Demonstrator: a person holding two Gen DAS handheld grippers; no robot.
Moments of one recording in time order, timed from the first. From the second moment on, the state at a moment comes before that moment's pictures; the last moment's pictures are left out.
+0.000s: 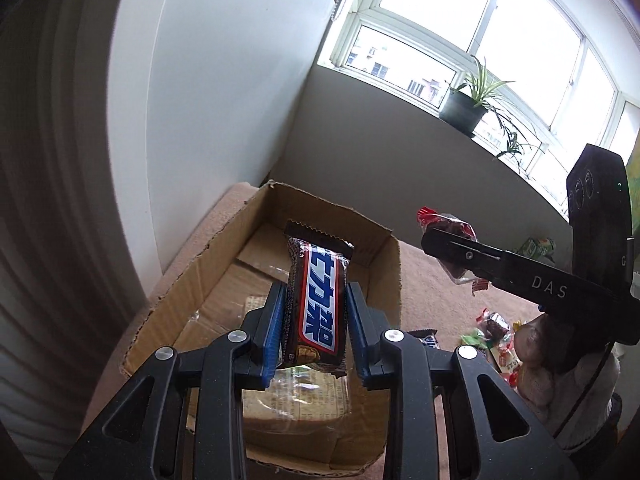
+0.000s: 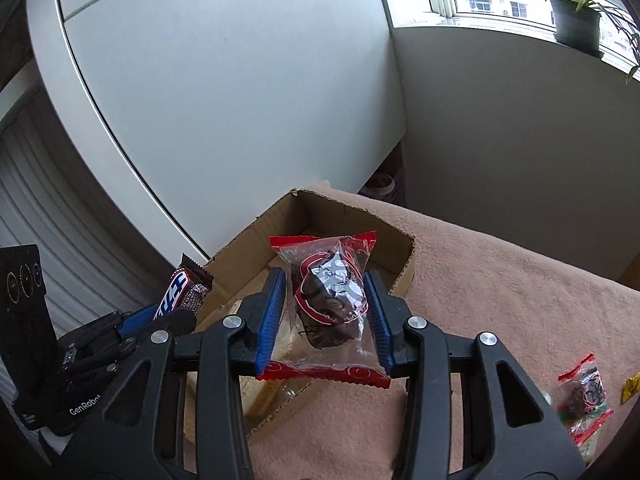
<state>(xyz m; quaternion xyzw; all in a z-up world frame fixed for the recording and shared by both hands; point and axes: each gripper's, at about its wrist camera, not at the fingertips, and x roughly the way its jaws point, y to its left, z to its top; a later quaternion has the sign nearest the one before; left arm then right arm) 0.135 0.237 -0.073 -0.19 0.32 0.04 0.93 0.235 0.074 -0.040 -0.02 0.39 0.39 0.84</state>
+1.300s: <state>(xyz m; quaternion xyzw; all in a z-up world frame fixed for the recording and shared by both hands) 0.113 0.175 -0.063 -0.18 0.32 -0.03 0.93 0.180 -0.093 -0.011 -0.02 0.33 0.27 0.90</state>
